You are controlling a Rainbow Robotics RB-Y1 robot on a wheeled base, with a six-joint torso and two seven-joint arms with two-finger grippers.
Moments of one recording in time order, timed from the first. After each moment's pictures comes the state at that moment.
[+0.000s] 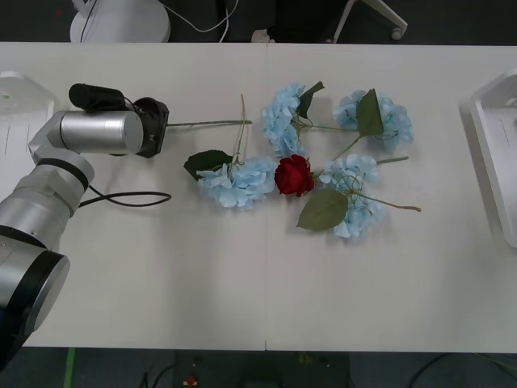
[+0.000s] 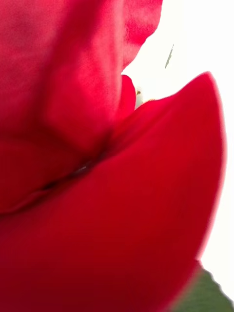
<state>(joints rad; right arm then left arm) -0.57 -1.03 0.06 -0.86 -0.66 1.15 1.49 -0.85 0.36 -0.17 -0.73 0.54 0.59 -0.28</state>
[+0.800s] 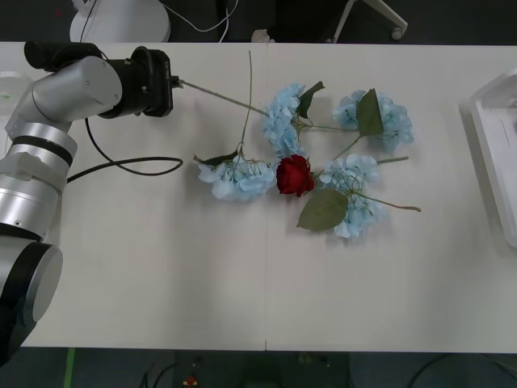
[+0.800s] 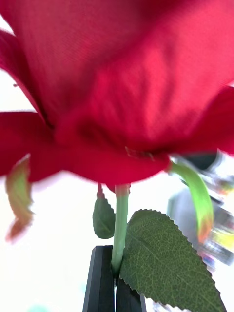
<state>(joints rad) -0.62 -1.03 -0.01 -1.01 -1.01 1.58 1.35 -0.84 0.37 0.00 -0.98 0.84 0.71 -0.34</state>
